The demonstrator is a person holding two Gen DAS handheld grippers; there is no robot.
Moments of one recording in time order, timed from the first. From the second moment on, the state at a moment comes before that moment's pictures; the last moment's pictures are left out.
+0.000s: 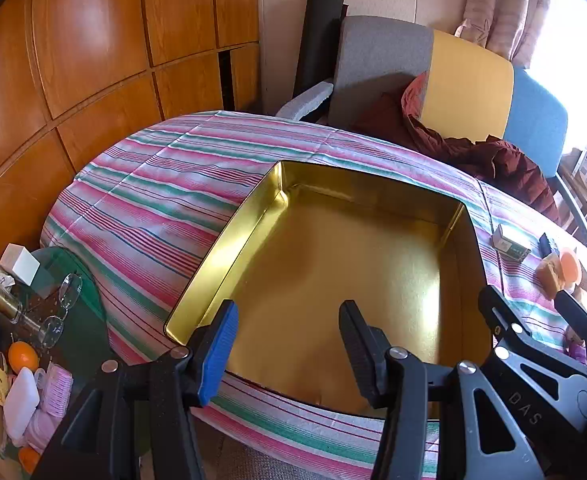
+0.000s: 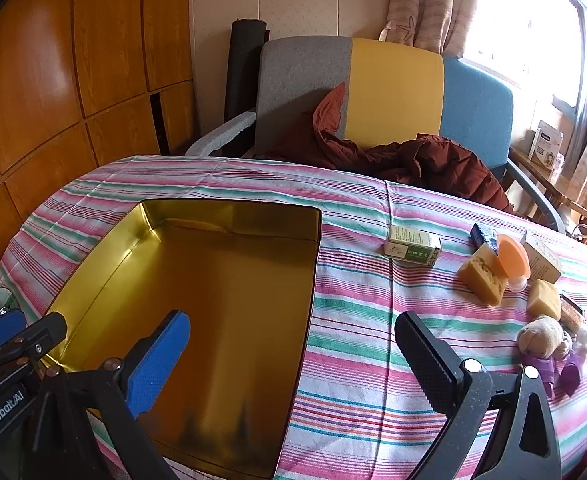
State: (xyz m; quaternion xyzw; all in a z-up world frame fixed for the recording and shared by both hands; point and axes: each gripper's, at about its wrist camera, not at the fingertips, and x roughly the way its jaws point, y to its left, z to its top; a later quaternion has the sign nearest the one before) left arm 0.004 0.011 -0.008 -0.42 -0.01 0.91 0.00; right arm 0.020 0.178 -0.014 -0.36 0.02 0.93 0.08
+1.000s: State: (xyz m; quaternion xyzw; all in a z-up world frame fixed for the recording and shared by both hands) left arm 0.048 0.072 -0.014 -0.41 -0.02 0.88 0.22; right arm 0.073 0.302 -0.029 -0.37 0.10 0.91 0.12
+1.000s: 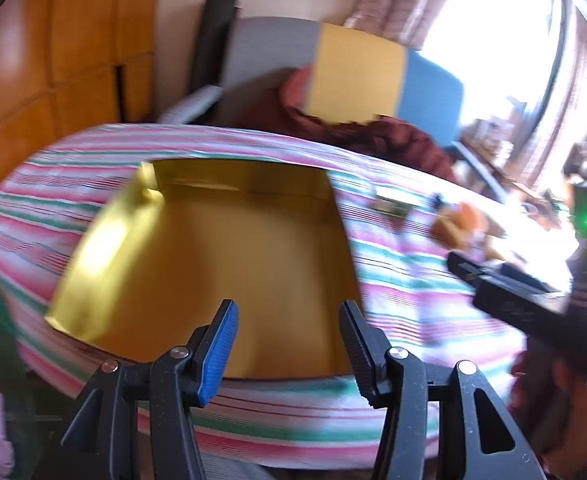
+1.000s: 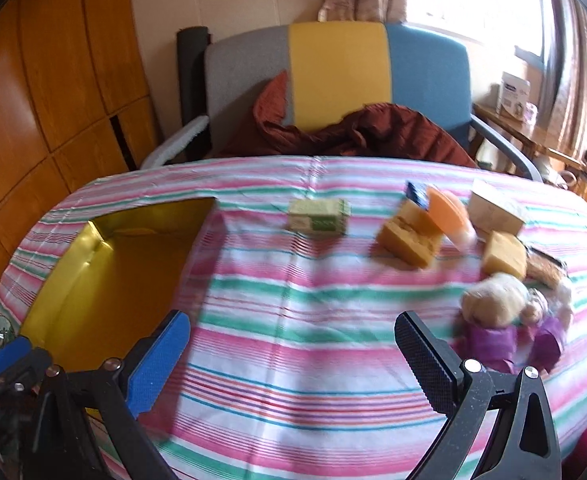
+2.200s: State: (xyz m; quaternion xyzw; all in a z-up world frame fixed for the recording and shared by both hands) left arm 0.076 0.222 -0.039 -0.49 0.02 0.76 0.42; right arm 0.143 0.533 -0.082 -0.49 0.21 0.83 0.17
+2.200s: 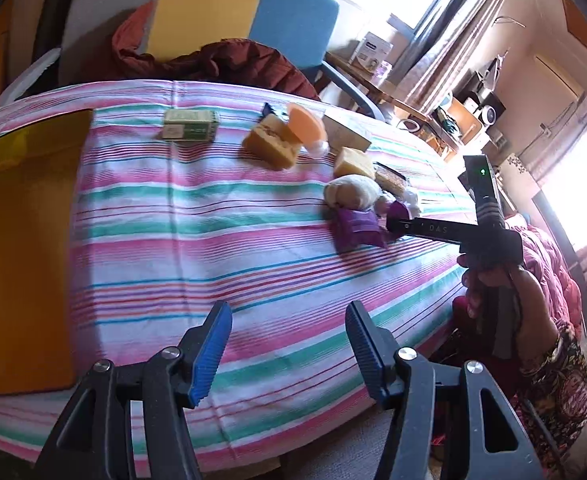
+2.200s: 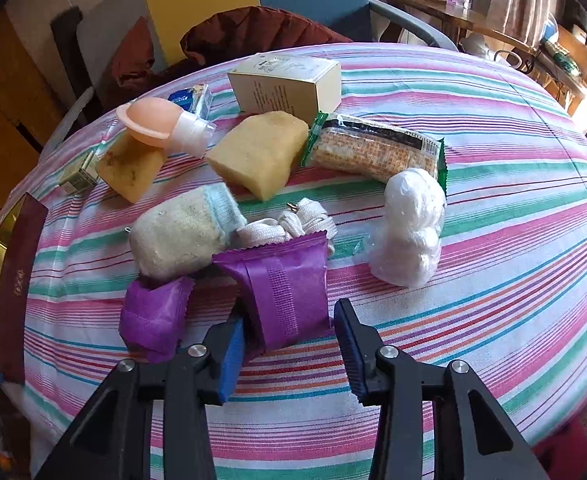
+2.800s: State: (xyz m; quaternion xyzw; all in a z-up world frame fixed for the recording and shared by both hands) left arm 0.073 0.382 -0.073 -0.47 0.10 0.74 0.47; right arm 0.152 0.553 -0.070 -0.43 0.30 0.84 0.16
